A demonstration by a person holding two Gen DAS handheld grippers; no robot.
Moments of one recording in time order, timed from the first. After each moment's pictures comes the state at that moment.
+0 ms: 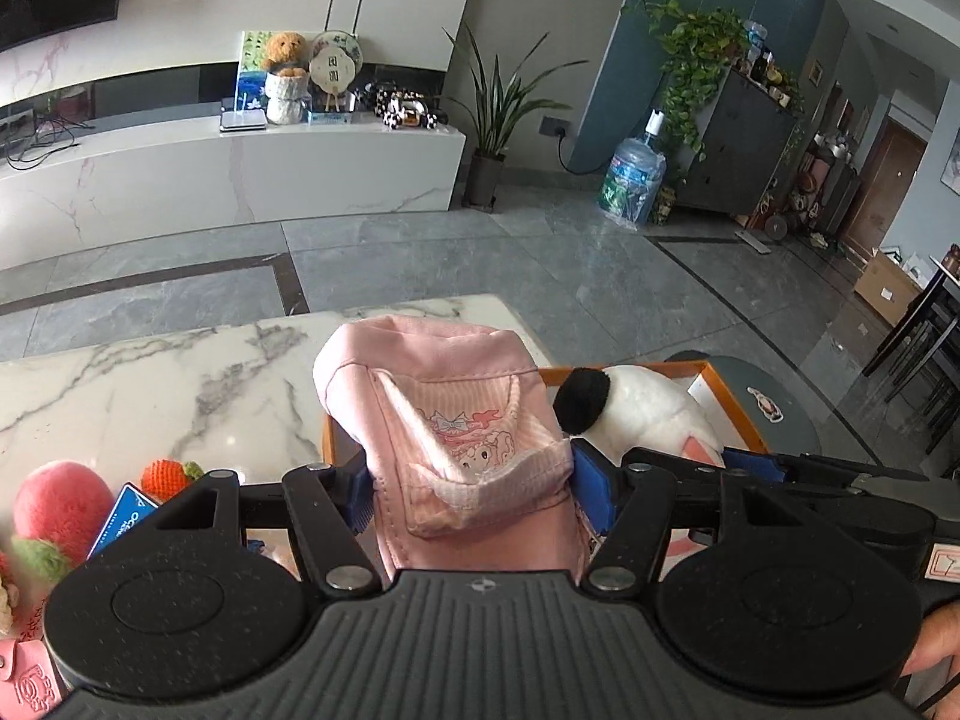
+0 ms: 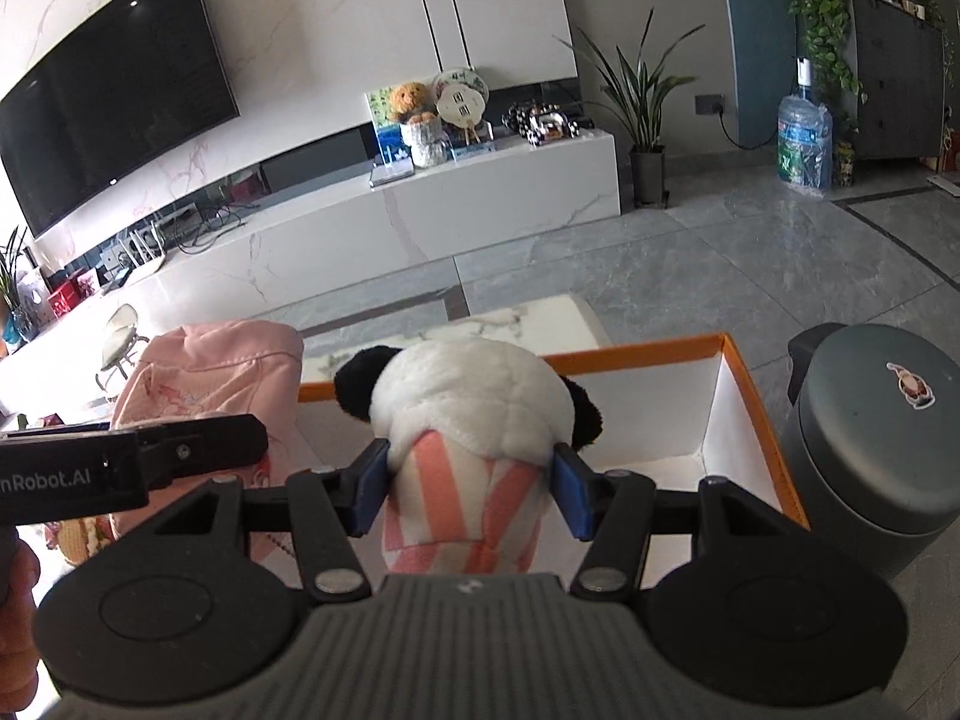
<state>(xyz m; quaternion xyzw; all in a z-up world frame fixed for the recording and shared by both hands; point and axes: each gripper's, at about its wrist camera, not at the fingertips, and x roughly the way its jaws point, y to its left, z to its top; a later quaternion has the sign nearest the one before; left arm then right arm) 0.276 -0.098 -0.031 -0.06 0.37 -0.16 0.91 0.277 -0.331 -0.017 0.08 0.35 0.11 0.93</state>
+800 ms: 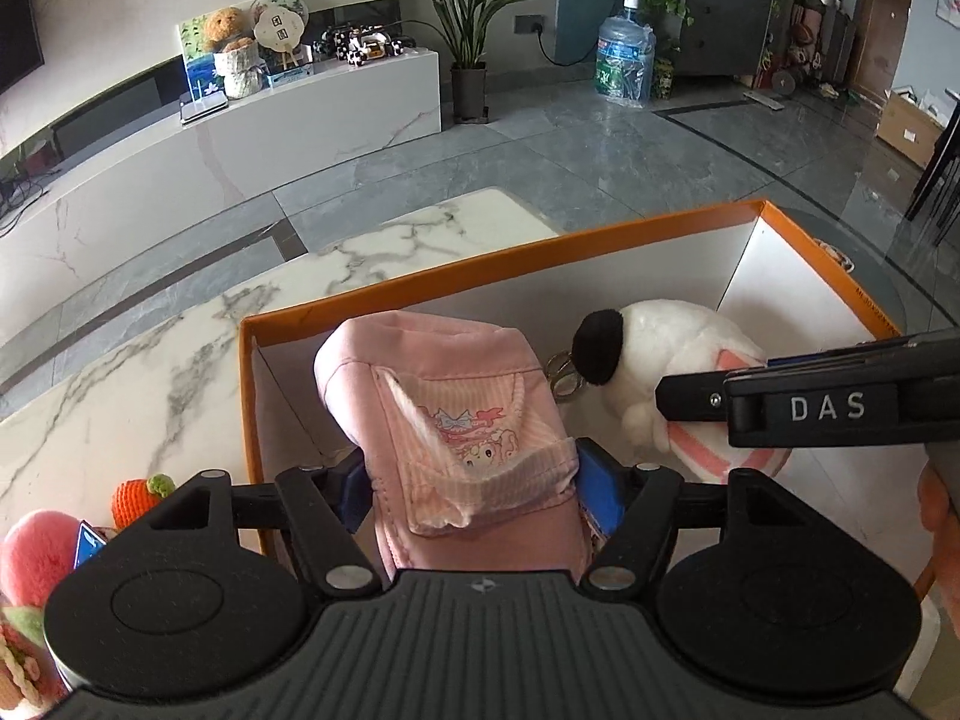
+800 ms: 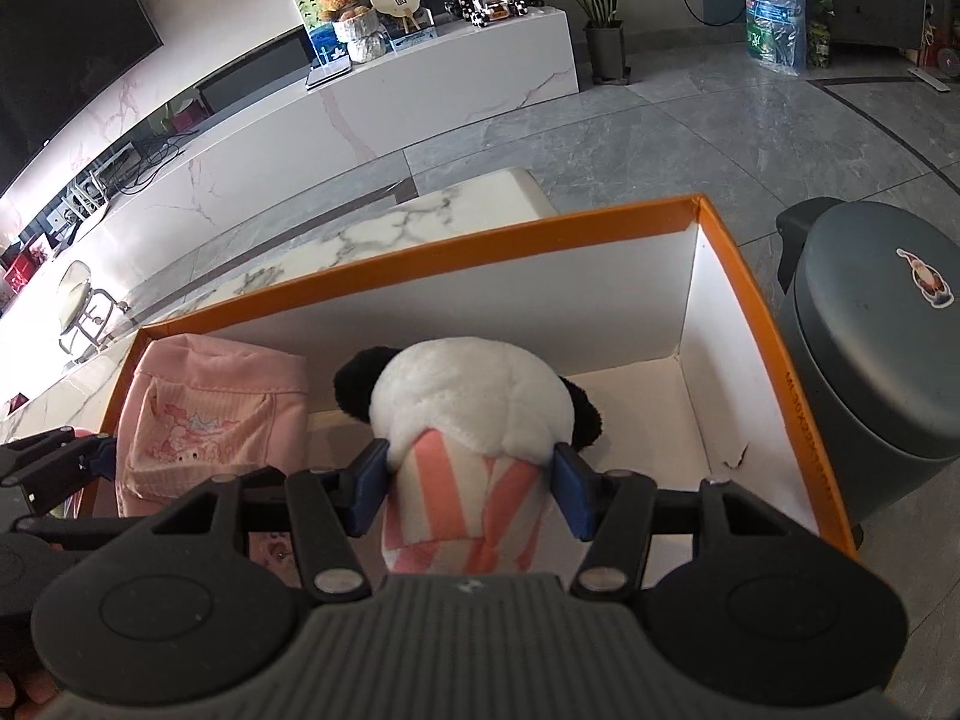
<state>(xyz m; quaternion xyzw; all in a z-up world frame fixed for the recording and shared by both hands) 0.303 -0.155 -0.076 0.08 0.43 -0.15 0.89 0.323 -0.356 -0.066 0.11 0.45 0.07 0.88</state>
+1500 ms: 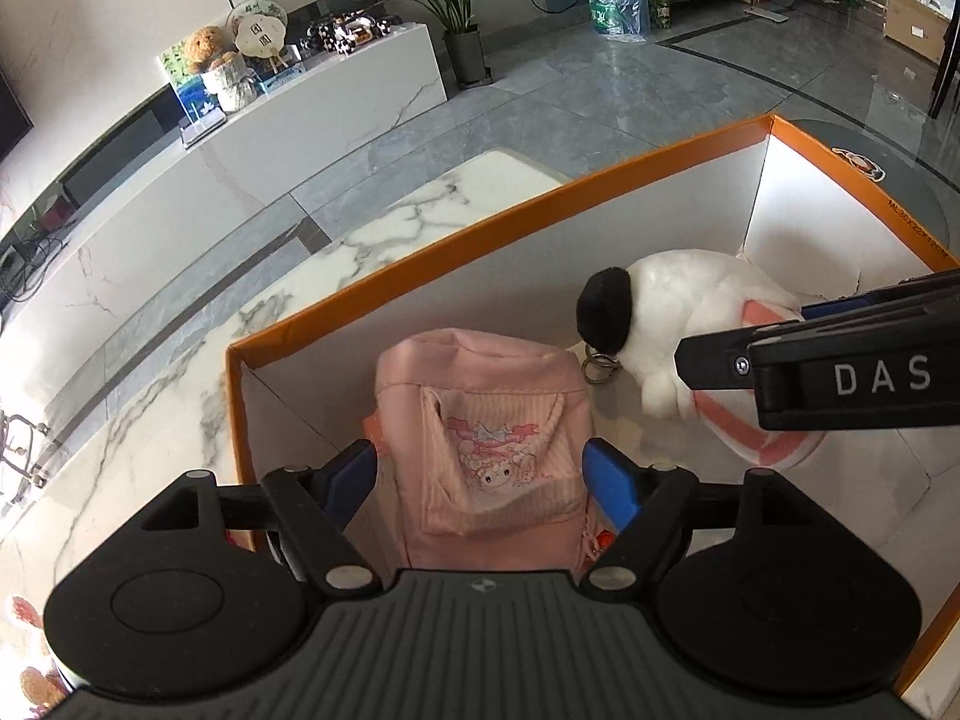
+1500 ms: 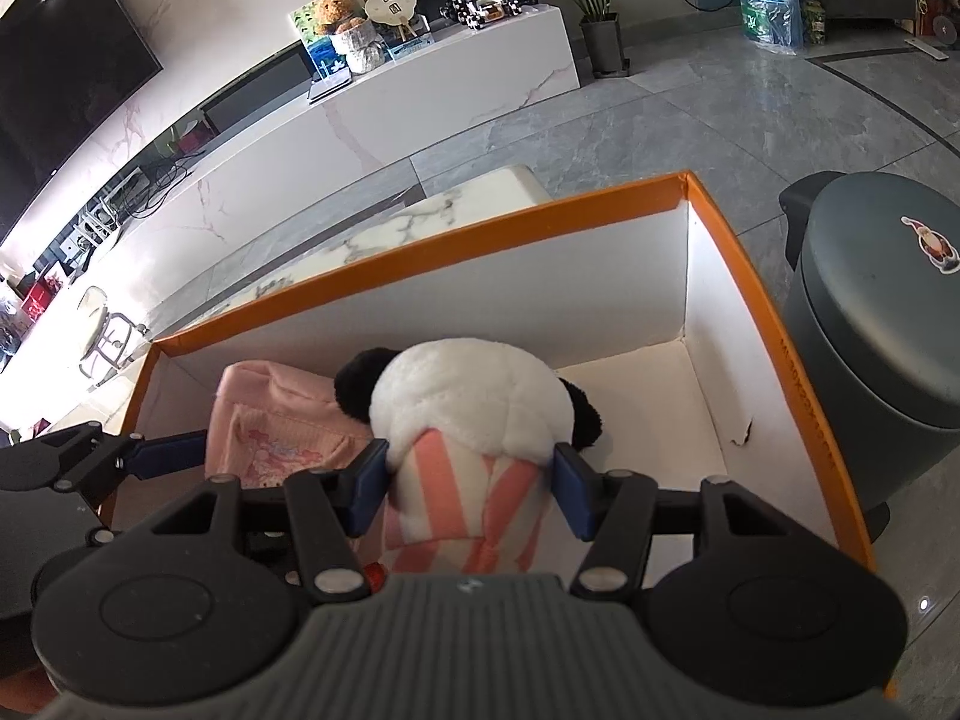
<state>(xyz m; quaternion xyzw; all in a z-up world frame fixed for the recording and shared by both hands) 0.297 -0.186 -0.082 0.18 0.44 -0.12 0.87 0.321 -0.362 -0.067 0.14 0.44 0.08 0.88</state>
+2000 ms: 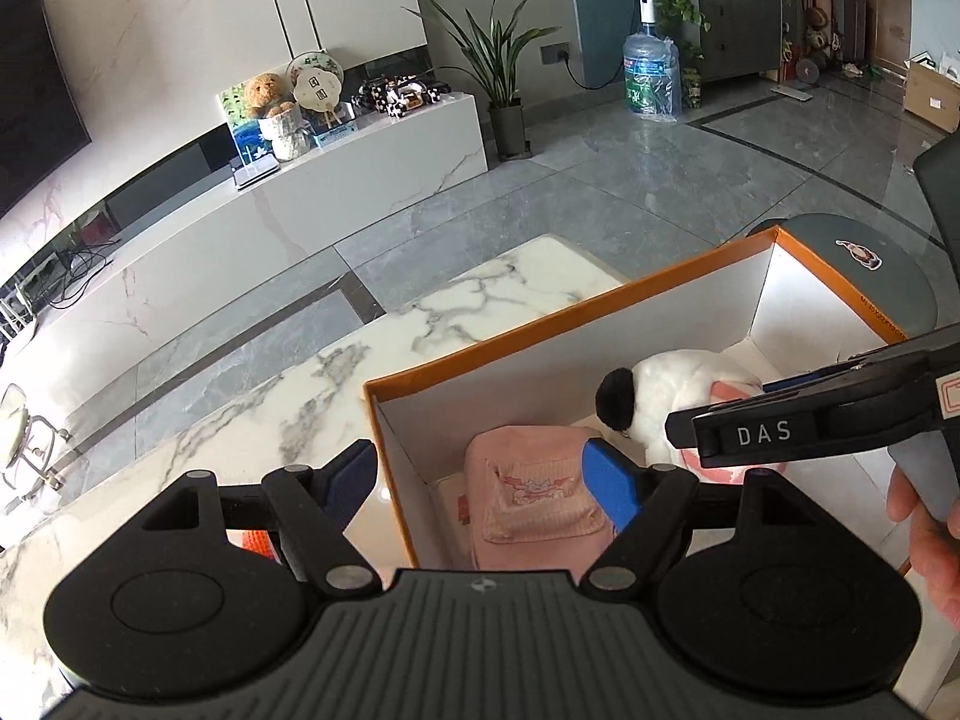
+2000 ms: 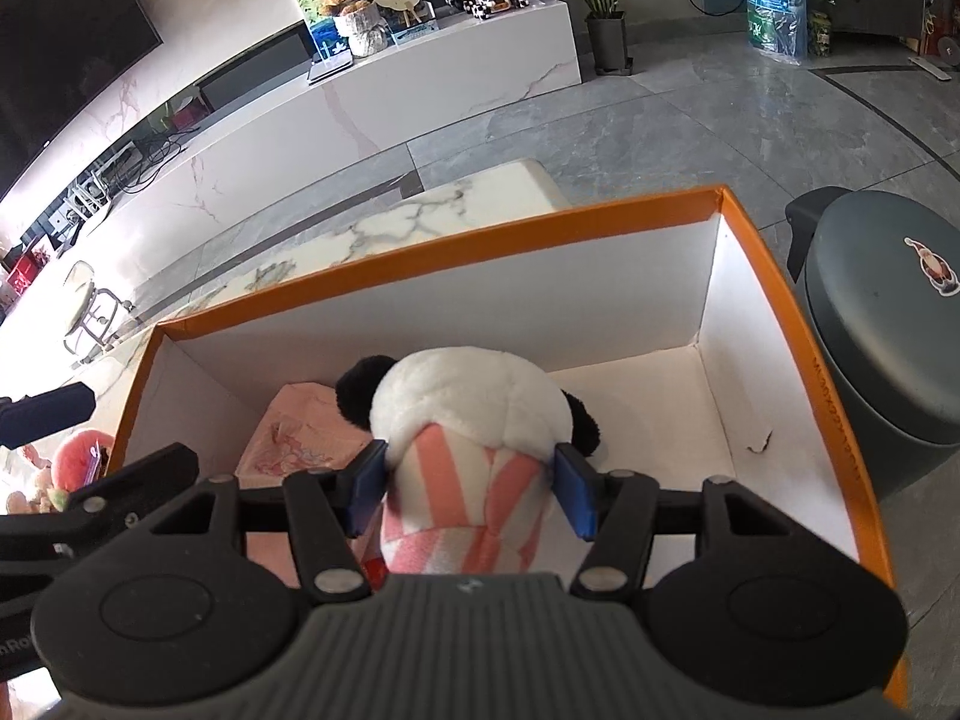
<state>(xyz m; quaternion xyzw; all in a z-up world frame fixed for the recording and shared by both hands) 0.276 -0.150 -0.035 0.14 0.38 -0.10 0.91 0.329 -0.338 -0.065 0.10 0.46 0.08 0.88</state>
